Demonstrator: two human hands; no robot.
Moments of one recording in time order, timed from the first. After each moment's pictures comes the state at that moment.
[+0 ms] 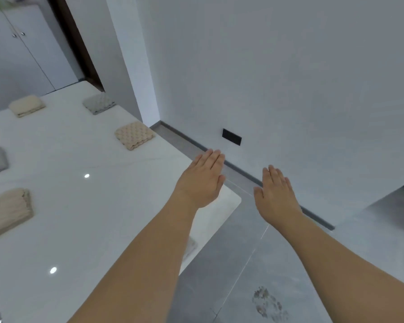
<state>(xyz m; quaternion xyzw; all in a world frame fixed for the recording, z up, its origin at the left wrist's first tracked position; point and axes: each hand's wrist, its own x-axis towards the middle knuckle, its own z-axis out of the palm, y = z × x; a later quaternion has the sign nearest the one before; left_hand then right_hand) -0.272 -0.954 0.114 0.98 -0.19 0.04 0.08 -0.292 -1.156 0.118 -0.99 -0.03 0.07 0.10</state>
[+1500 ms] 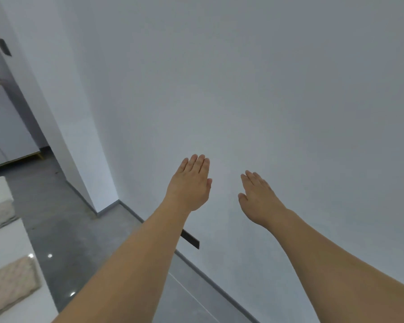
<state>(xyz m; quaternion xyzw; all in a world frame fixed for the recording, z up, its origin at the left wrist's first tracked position) 0.240 -1.161 0.251 0.98 -0.13 0.13 -0.01 0.225 -1.359 0.258 -0.99 -0.12 0.01 0.10</state>
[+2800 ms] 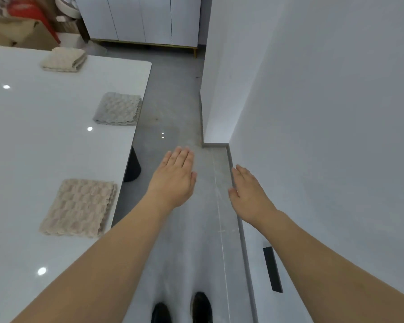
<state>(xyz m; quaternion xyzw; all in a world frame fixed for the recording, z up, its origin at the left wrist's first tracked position) 0.335 -0.754 -0.008 0.95 0.30 0.01 0.07 0.482 -0.904 0.019 -0.84 -0.48 0.22 0.10</state>
